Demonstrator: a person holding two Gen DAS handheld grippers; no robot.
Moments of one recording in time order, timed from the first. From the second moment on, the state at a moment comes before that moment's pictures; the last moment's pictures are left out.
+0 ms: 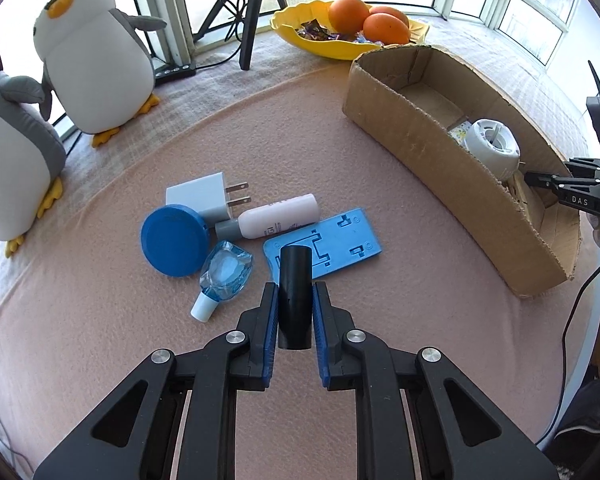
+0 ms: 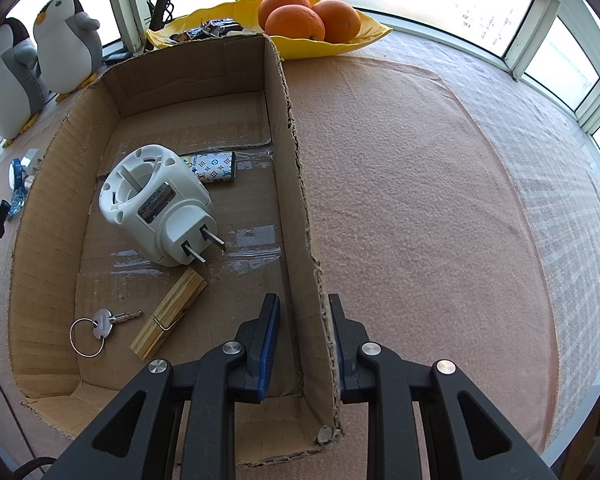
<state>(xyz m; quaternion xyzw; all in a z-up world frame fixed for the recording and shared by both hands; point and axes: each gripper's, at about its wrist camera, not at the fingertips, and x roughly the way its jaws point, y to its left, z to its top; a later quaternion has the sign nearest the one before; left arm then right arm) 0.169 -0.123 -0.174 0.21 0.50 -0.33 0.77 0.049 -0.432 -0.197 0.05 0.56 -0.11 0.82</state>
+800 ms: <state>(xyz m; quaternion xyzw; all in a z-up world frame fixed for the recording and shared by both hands) 0.108 -0.273 -0.160 0.21 0.48 -0.43 0.74 0.049 -0.431 -0.198 0.05 0.54 -0.12 0.83</state>
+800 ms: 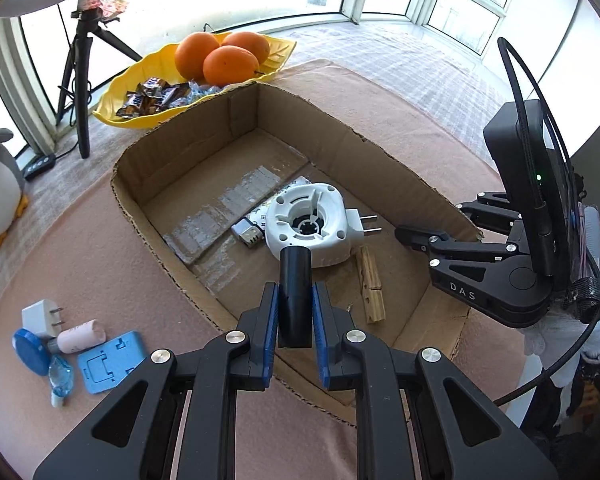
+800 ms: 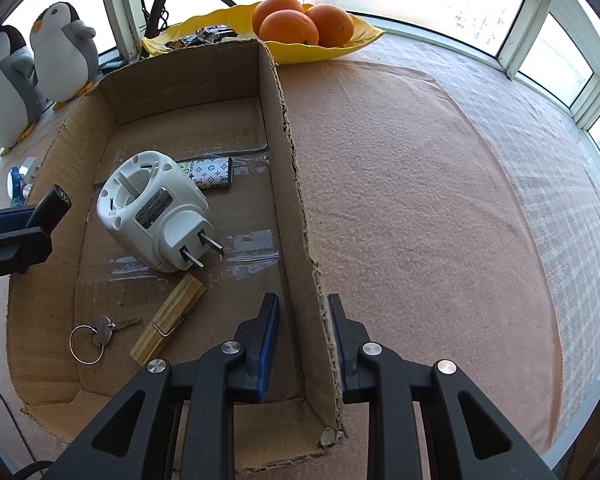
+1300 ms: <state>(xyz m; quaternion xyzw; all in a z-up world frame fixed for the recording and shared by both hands) 0.094 -0.288 -0.170 0.22 0.48 -0.43 0.73 0.048 -0.431 -0.197 0.05 0.54 -0.12 0.83</state>
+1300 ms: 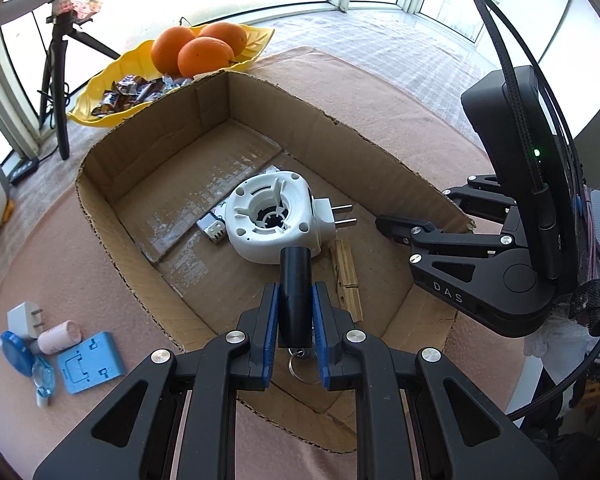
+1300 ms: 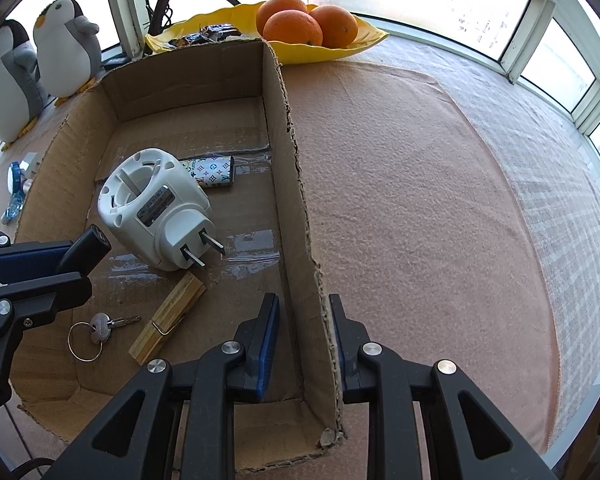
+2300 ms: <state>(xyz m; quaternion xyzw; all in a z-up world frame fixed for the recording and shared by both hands) 0.136 -0.210 -0.129 0.14 0.47 -0.34 0.80 0.046 -0.428 -0.197 0.04 0.54 -0.13 0.83</state>
